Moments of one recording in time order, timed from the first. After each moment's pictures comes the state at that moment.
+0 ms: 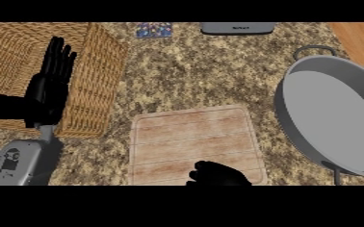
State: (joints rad) left arm -0.26 0.29 0.00 -1.51 0.24 0.22 -0.02; right arm -0.08 -0.22 0.73 -1.65 1.36 0.17 -0.54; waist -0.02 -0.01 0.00
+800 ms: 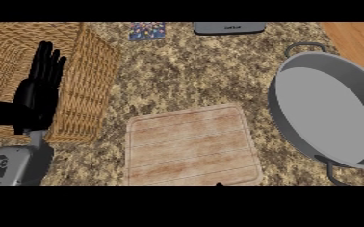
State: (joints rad) left arm -0.22 0.34 0.01 -1.53 0.27 0.25 -0.02; right arm 0.46 -0.03 0.79 -1.93 1.58 -0.18 0.01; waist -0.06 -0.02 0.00
